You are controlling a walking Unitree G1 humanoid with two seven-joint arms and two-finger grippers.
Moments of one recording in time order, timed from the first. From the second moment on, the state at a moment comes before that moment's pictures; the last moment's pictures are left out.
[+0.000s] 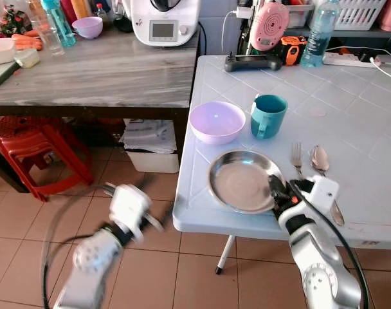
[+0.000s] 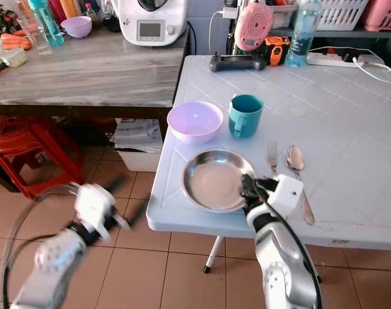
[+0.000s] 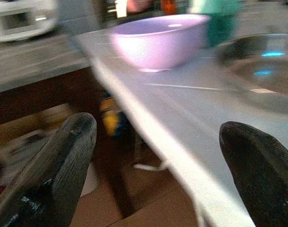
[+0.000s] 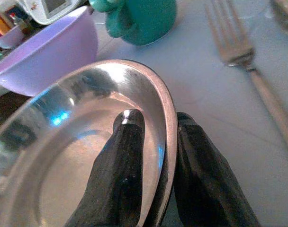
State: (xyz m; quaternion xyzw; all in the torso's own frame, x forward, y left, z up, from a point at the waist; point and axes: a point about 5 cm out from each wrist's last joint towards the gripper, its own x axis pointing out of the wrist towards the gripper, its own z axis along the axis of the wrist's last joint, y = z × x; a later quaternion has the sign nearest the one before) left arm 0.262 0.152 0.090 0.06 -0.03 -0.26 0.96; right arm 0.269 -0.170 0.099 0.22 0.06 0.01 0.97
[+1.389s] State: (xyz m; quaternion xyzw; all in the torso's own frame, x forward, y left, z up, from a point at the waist) left arm 0.286 0.159 0.085 0.00 -0.01 -0.17 0.99; right arm 0.261 -0.162 0.097 0.15 0.04 0.01 0.99
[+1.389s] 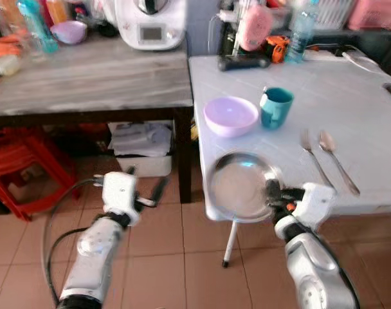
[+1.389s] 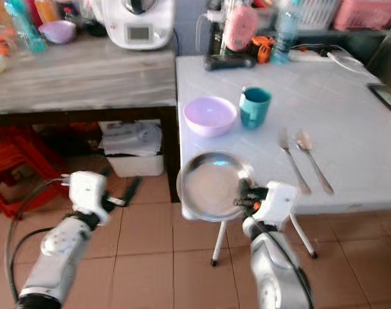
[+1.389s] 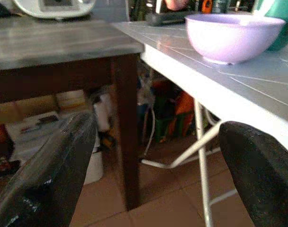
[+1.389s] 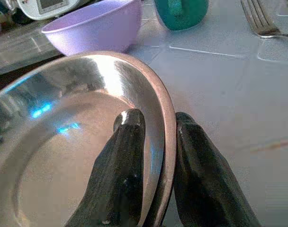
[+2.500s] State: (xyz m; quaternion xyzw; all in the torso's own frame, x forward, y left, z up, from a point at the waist) left arm 0.294 0.144 0.083 0.01 -0.02 -0.15 0.99; right arm 0.261 -0.180 0.093 0.12 0.04 -0.02 0.99
